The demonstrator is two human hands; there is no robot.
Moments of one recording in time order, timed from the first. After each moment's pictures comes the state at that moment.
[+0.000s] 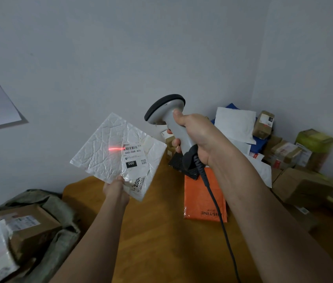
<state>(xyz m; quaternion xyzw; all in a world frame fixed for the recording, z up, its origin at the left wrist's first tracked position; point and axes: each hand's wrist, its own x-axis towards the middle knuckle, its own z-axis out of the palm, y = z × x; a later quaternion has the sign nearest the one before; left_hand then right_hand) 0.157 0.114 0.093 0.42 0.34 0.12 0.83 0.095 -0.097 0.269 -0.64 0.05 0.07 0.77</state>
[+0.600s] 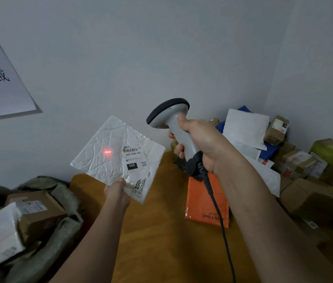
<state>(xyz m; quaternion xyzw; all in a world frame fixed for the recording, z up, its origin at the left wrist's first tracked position) 0.145 0.118 0.082 0.40 0.38 0.11 0.83 0.093 -0.101 0.263 -0.63 0.02 0.11 0.76</state>
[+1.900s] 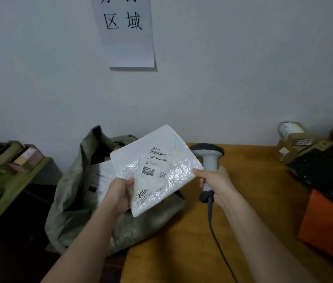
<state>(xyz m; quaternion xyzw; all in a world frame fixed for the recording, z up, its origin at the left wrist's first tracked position) 0.062 0.472 0.048 0.47 0.39 0.02 0.79 0.140 0.233 0.083 -0.66 0.14 0.20 0.71</state>
